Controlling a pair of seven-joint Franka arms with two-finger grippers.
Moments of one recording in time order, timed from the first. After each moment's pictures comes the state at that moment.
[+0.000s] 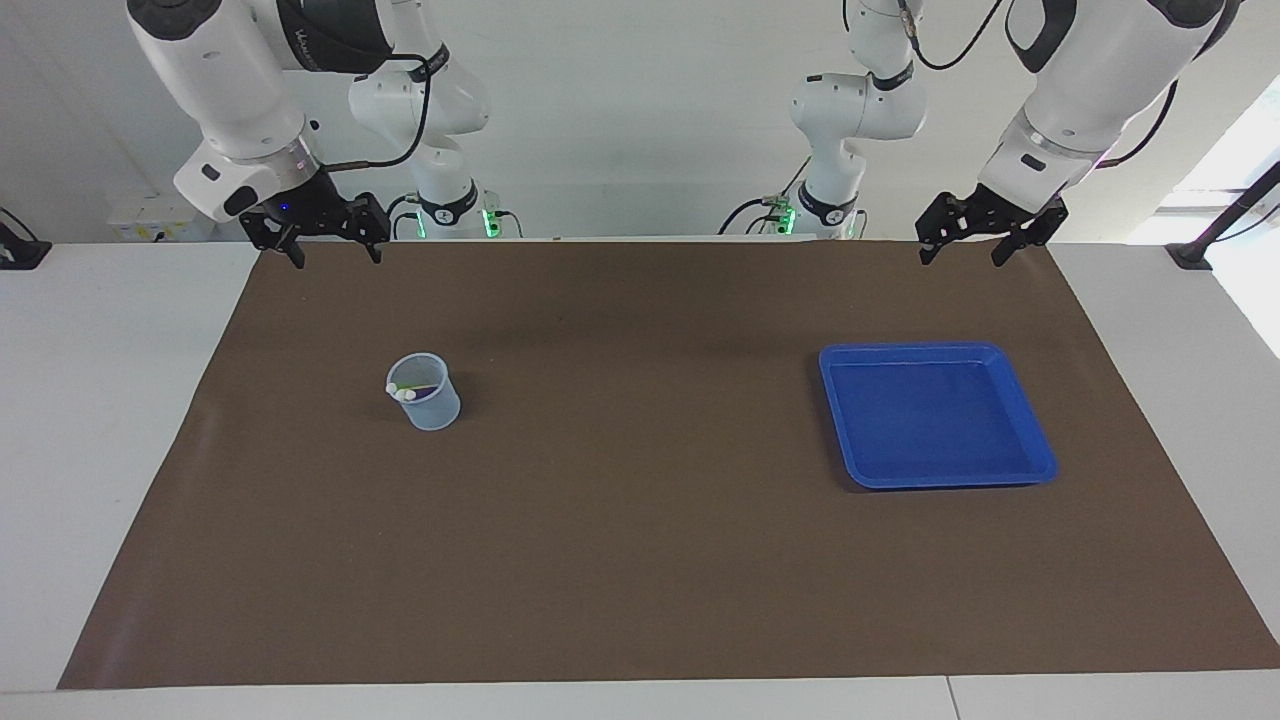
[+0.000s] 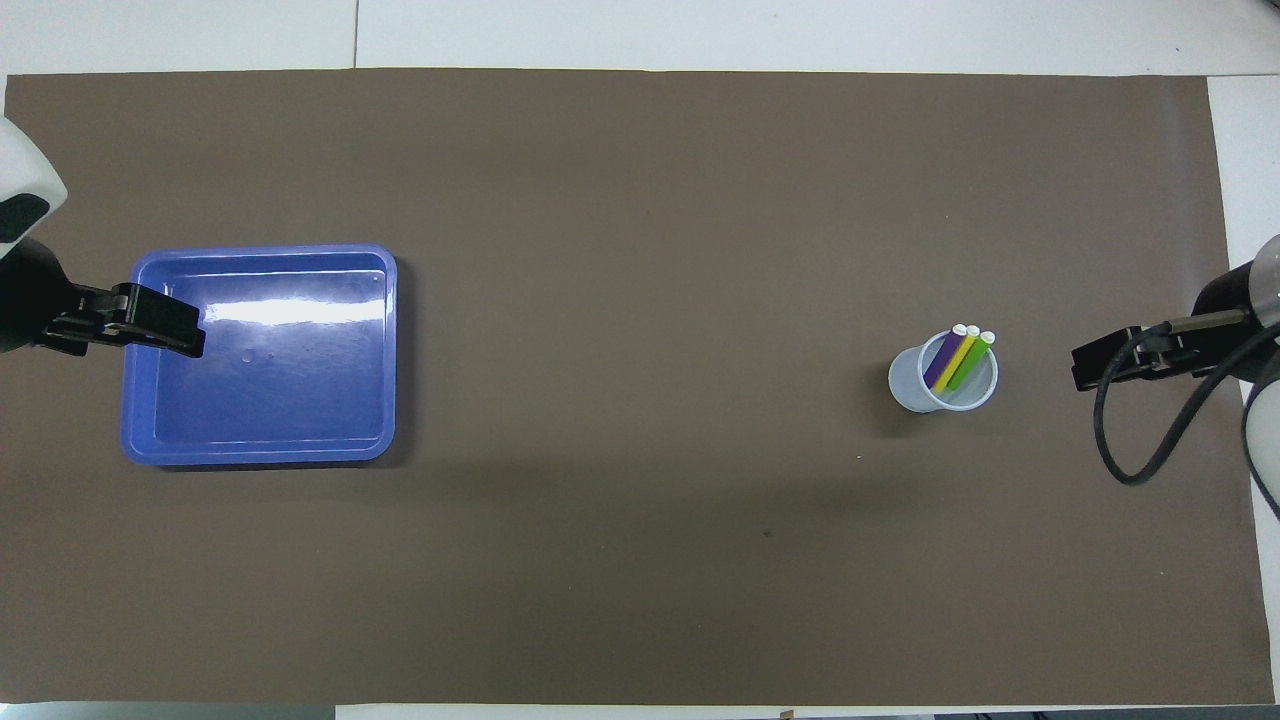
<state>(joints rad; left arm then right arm) -0.24 -0.02 0.10 -1.58 -0.03 1.46 -0.04 -0.03 -0.07 0.06 -1.70 -0.03 1.49 -0.06</state>
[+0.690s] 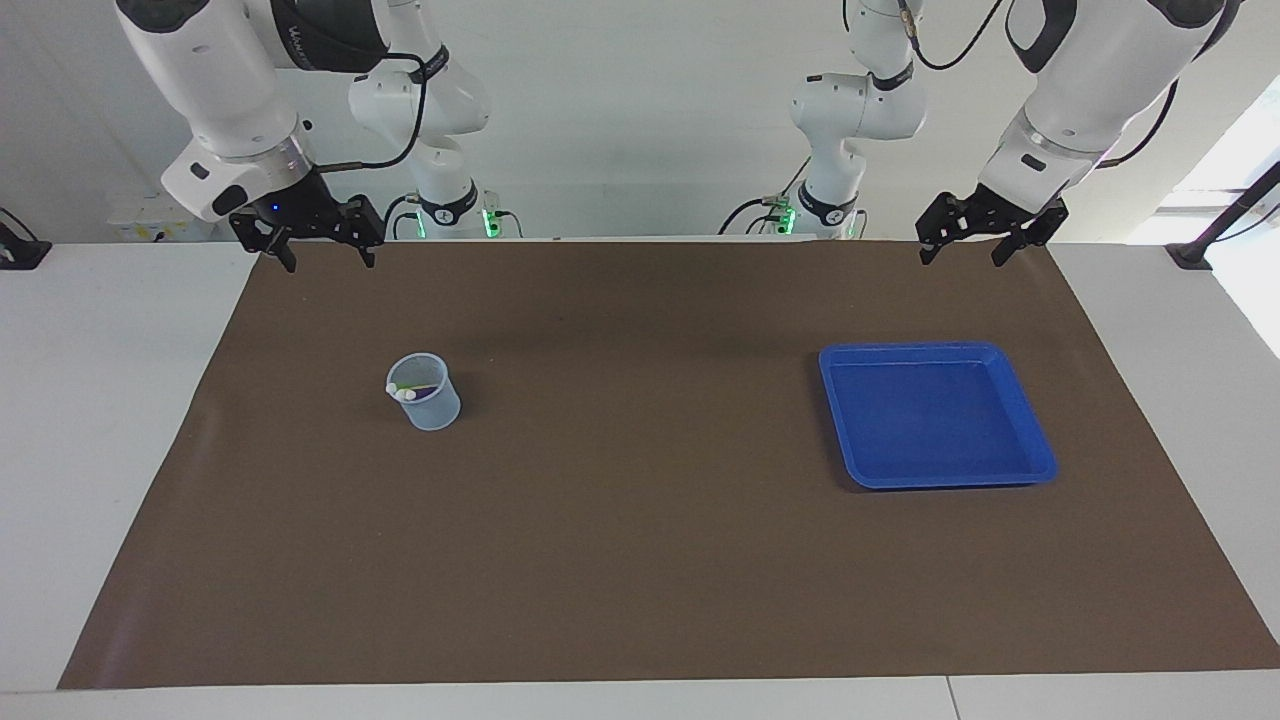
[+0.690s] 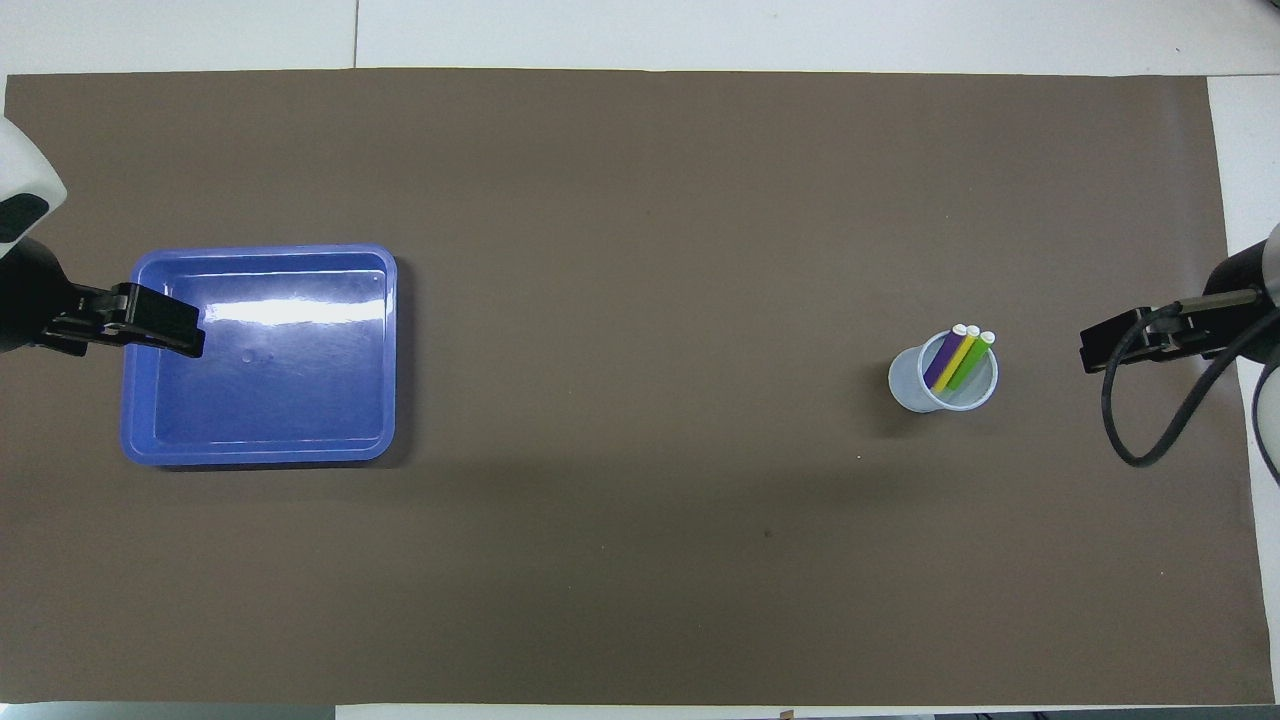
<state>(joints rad) -0.24 -0.02 0.10 -1.58 -0.03 1.46 -0.04 -0.03 -0.05 0.06 -1.66 -0.04 1.49 -0.06</state>
